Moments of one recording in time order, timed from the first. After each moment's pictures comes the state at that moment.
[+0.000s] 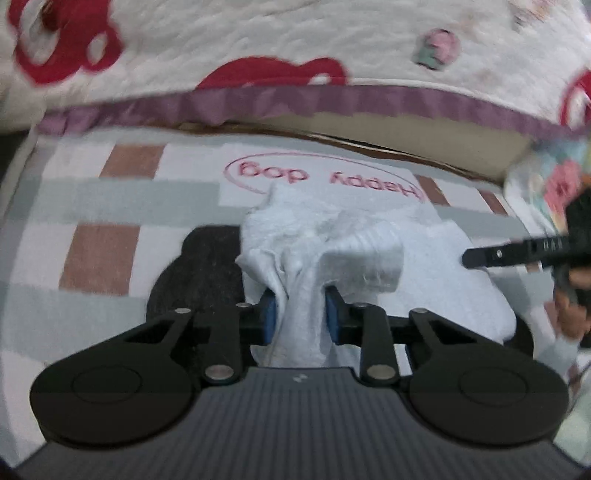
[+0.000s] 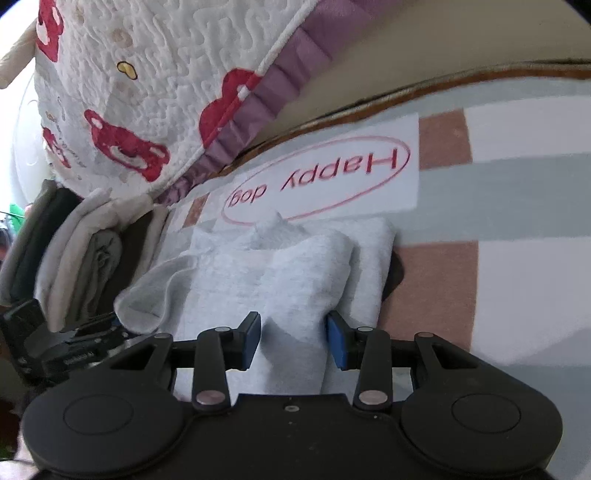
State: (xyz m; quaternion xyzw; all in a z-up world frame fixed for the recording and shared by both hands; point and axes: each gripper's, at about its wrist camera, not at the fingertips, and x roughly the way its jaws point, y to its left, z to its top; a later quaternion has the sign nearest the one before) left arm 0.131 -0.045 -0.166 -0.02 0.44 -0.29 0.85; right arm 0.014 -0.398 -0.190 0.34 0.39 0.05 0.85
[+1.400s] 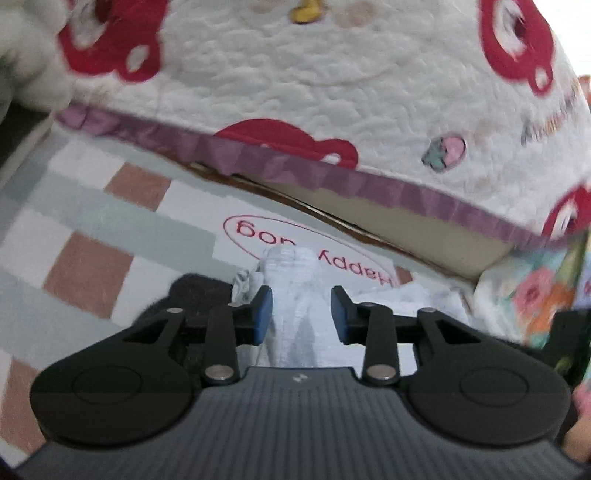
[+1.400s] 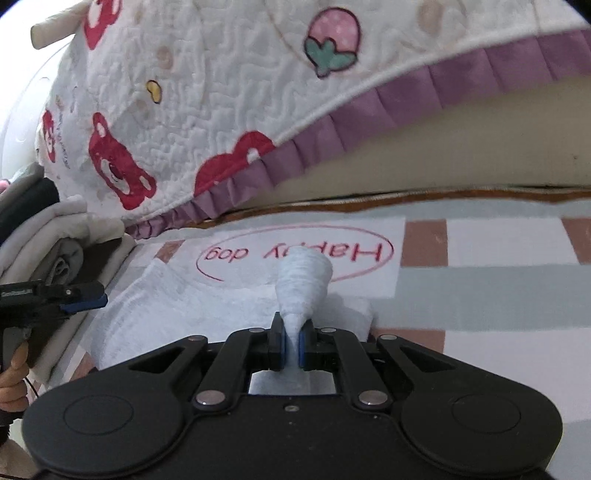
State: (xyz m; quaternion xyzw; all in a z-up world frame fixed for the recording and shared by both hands) left arm 0.148 -0.028 -0.140 -0.11 0.38 -0.27 0.88; right arm 0.001 -0.369 -0.167 0.22 0.31 -0.02 0.92
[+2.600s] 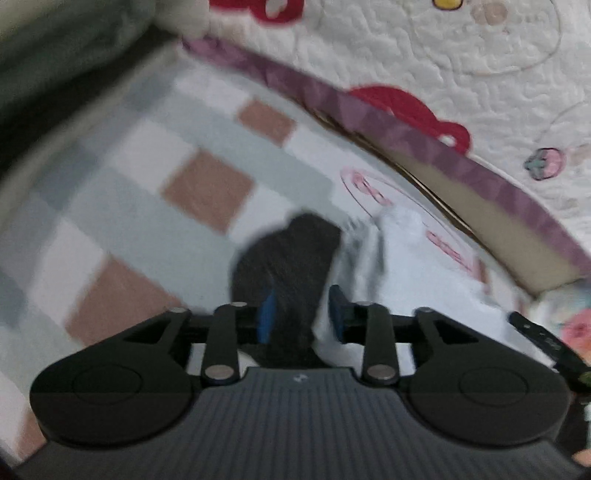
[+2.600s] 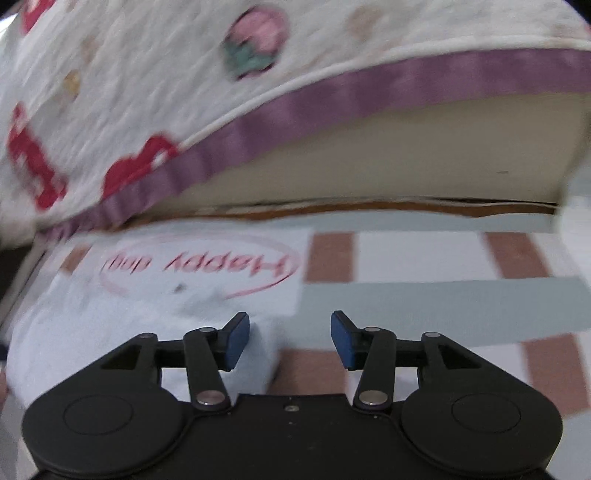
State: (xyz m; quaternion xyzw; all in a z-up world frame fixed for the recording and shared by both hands) left arm 0.119 0.027 -0.179 -0.23 0.51 -0.16 0.81; right arm 0.003 -0.383 -0.161 0.17 0.33 -0.17 0.91
